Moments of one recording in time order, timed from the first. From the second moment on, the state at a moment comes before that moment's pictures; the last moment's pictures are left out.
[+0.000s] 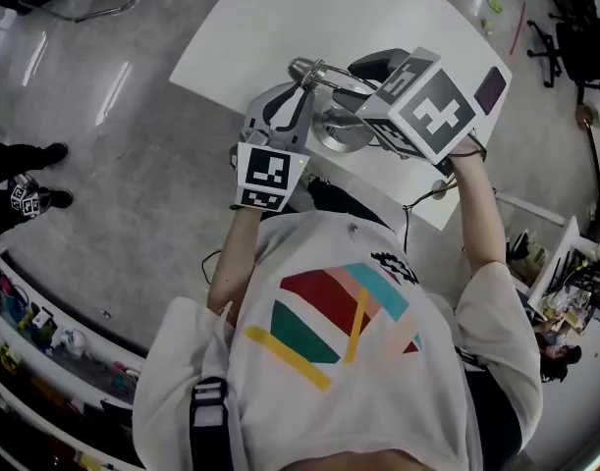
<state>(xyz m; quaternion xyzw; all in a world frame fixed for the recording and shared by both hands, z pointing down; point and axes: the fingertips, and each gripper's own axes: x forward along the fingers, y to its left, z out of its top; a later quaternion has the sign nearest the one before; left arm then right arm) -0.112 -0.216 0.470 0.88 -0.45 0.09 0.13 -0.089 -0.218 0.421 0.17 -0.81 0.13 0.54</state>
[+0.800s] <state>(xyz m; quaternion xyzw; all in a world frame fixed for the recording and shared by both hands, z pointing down) -0.120 -0.219 0.480 0.87 -0.43 0.14 0.18 -0.103 -0.225 0.439 0.19 -0.81 0.02 0.56</state>
